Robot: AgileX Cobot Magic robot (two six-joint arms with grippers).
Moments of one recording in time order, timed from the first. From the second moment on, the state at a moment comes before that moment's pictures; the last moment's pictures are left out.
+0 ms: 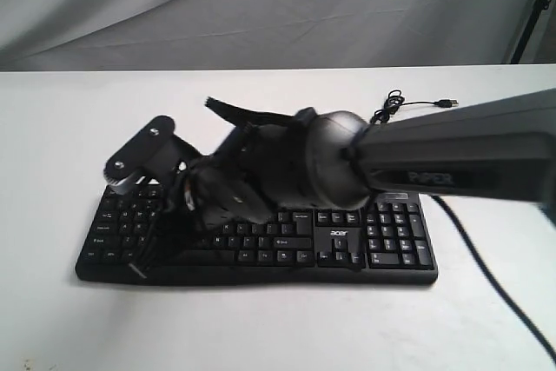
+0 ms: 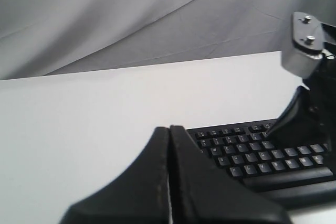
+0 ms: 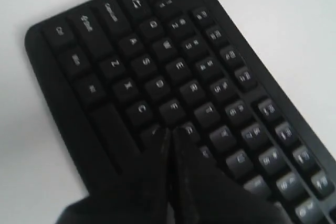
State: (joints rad) left arm -0.20 0.00 0.00 0.04 0.26 -0.02; right arm 0.92 2.08 -1.39 -0.17 0.33 0.05
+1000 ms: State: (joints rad) left arm -0.20 0.00 0.00 0.04 0.26 -0.02; right arm 0.87 2.10 -1.23 -0.17 0.10 0.11
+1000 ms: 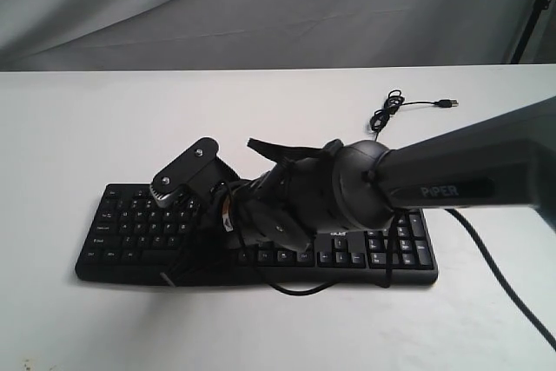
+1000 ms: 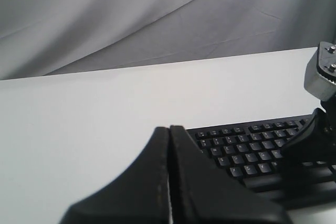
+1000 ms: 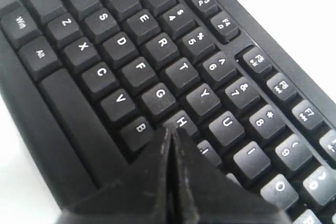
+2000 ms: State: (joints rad) left arm -0.20 0.00 0.00 0.04 0.26 -0.02; right arm 0.87 2.11 -1.32 -0.16 0.11 0.10
